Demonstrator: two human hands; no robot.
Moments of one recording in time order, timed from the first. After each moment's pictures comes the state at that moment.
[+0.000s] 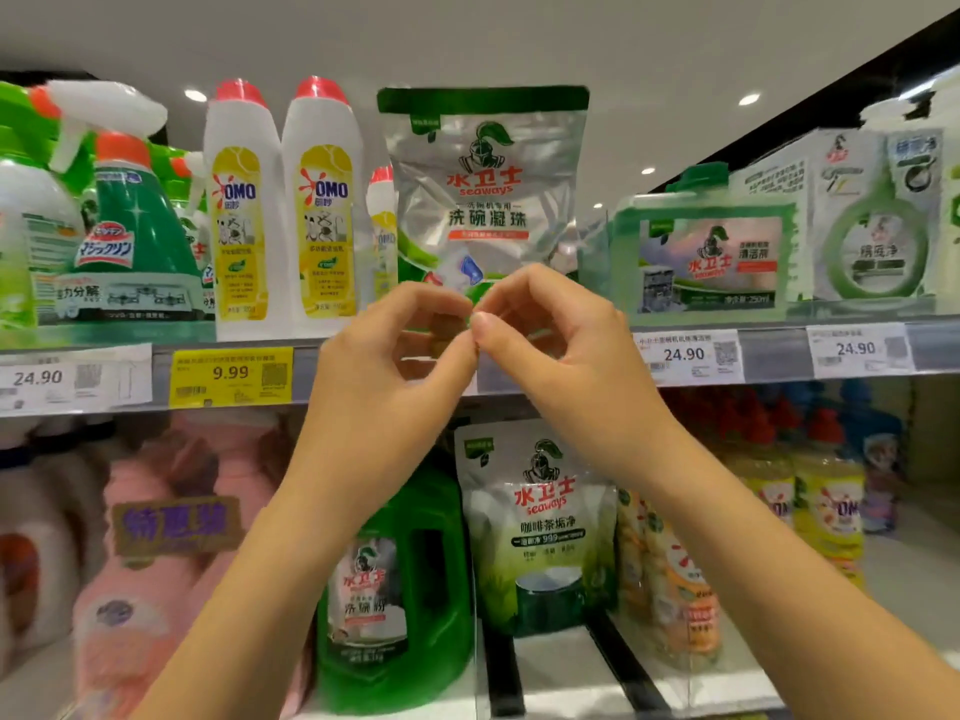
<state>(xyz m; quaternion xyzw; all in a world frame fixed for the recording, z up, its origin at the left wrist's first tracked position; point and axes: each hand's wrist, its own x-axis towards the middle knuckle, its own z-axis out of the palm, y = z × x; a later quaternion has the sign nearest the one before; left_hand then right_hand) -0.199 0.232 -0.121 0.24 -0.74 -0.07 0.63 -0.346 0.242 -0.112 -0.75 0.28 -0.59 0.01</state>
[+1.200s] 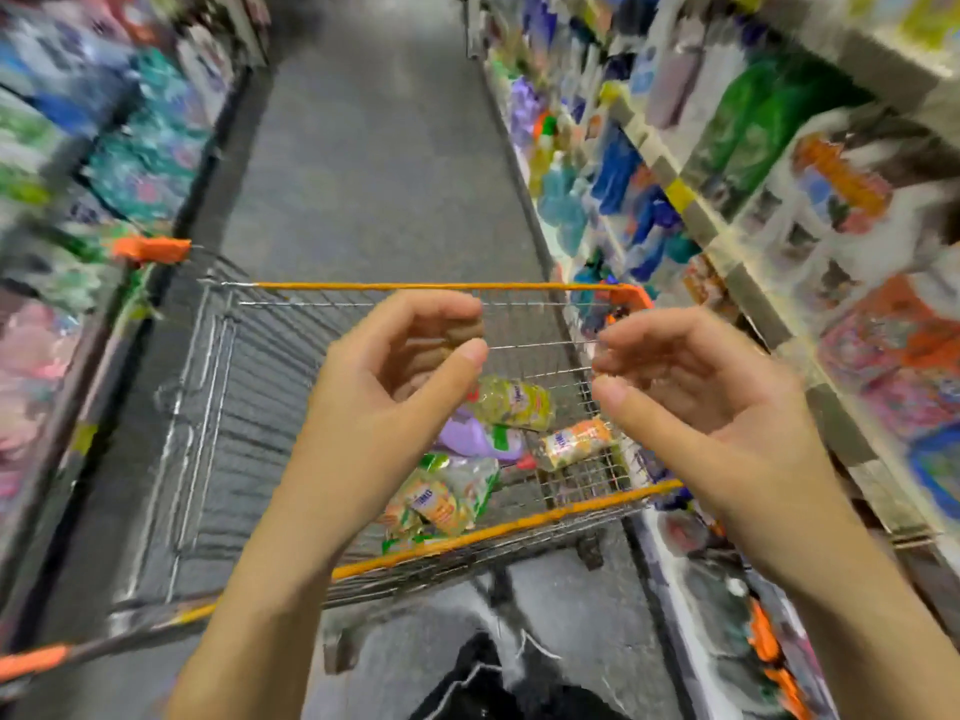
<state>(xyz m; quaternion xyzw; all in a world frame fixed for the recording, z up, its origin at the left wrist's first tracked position) 0.173 0.694 -0.398 0.70 -0.15 -0.02 0.69 0.116 0.503 -0.397 -0.75 -0.05 -0.13 0.64</state>
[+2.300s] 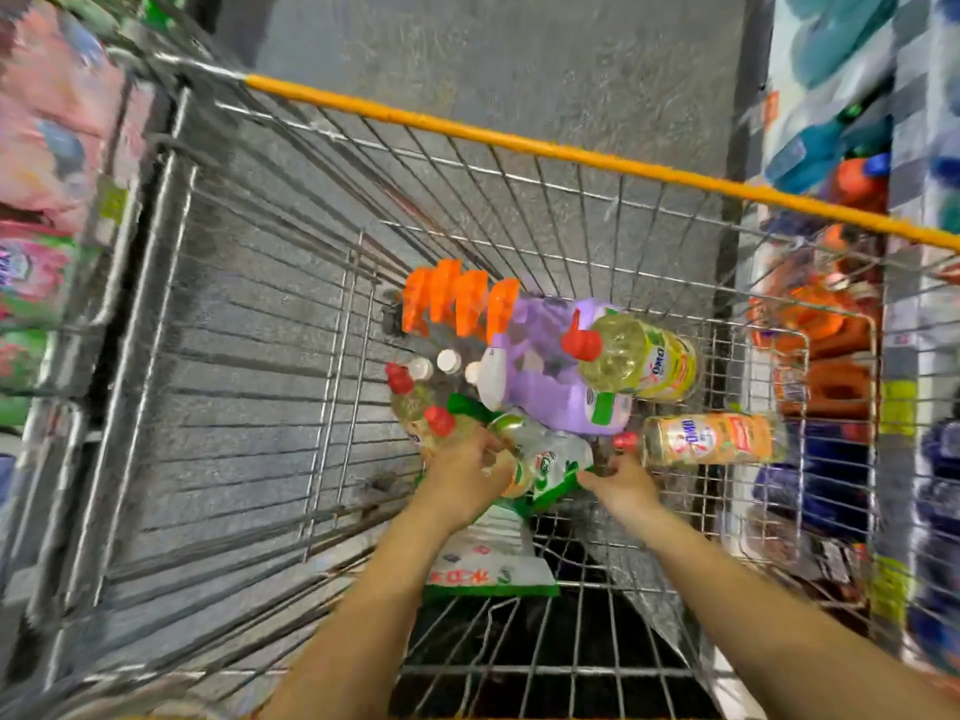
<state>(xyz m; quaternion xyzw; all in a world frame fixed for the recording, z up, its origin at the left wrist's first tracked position) 0.300 0.725 -0.767 0.83 0.13 -0.35 0.41 0.301 0.522 -0.832 -0.78 0.32 0.41 0.35</state>
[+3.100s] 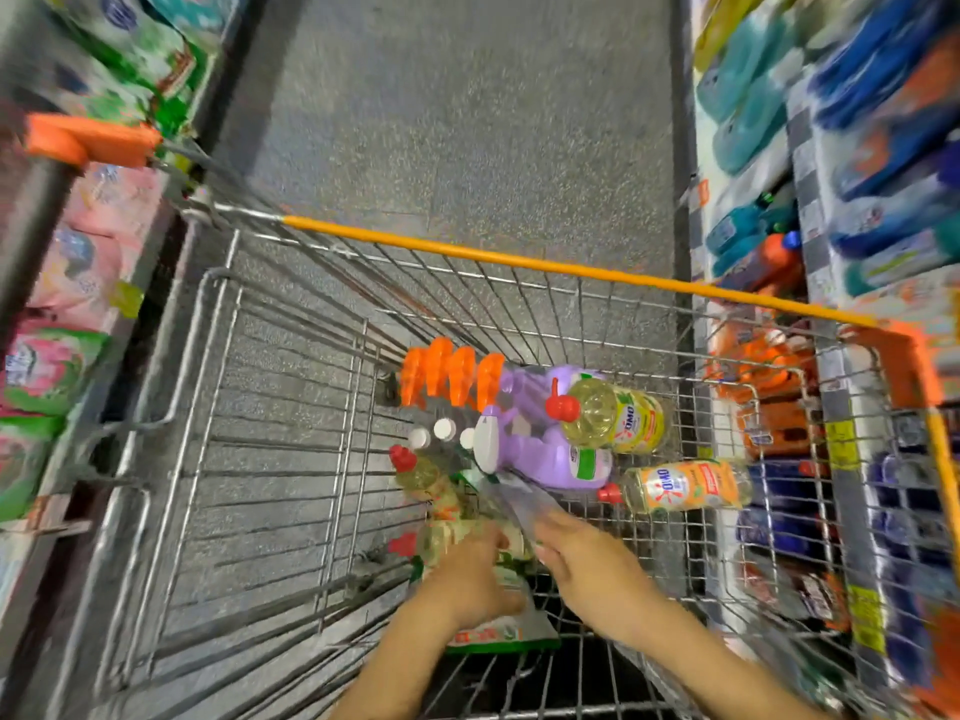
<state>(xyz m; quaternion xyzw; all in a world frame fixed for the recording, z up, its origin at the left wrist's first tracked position) 0.280 0.726 -0.727 0.81 0.05 -0.49 0.32 0.290 0.556 -0.710 -0.88 -0.13 0.35 0.29</state>
